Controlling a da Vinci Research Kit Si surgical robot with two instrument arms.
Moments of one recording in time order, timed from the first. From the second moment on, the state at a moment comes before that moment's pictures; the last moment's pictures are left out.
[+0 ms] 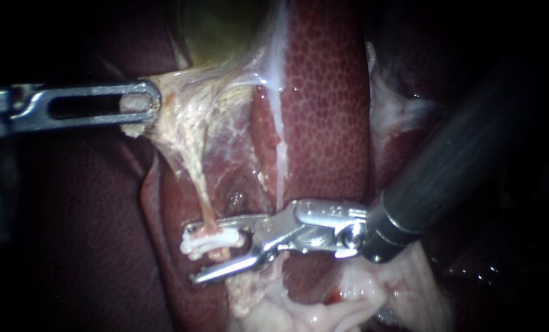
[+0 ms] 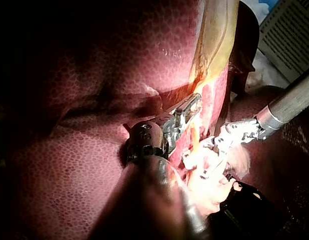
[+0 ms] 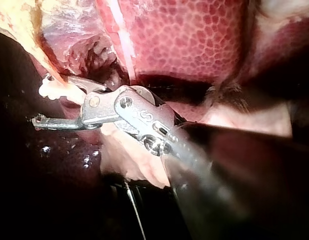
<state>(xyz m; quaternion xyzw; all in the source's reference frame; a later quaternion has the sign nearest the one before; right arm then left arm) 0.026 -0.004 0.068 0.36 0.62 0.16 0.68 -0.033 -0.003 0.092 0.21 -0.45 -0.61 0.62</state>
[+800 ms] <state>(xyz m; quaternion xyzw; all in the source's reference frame) 0.013 0.002 0.064 0.33 0.63 0.15 0.69 -0.033 -0.003 0.092 0.21 -0.45 -0.61 0.62</state>
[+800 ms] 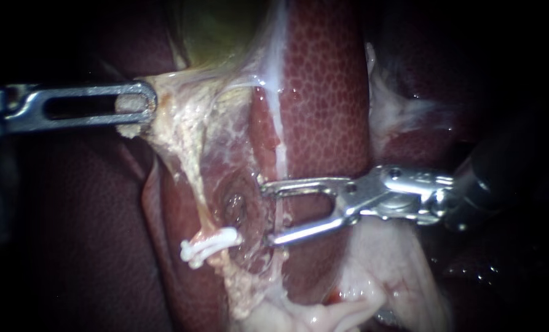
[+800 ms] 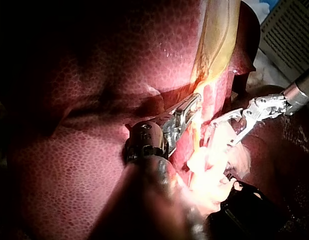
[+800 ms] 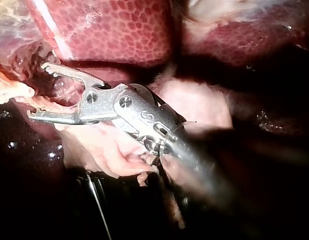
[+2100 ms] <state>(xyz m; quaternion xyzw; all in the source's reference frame) 0.008 0.004 0.058 0.30 0.61 0.14 0.72 -0.041 -0.005 0.102 0.21 -0.42 -0.59 0.65</state>
